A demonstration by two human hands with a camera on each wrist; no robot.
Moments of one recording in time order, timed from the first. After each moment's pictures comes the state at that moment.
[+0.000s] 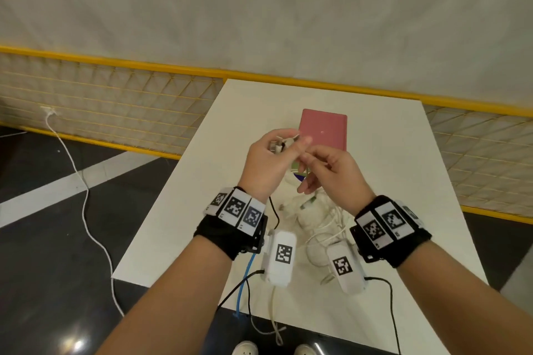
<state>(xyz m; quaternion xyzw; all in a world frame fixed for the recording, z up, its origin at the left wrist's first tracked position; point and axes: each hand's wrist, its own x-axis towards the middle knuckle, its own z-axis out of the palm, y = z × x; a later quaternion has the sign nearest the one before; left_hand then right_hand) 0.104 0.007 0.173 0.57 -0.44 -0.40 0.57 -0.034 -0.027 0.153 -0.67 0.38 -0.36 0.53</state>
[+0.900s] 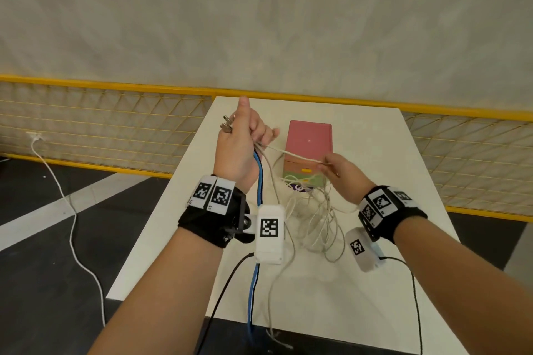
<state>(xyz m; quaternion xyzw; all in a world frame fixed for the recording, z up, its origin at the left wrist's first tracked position) 0.116 0.002 0.218 0.37 -0.32 -0.48 0.73 -0.080 -0.071 0.119 -0.80 0.49 -0.21 0.28</state>
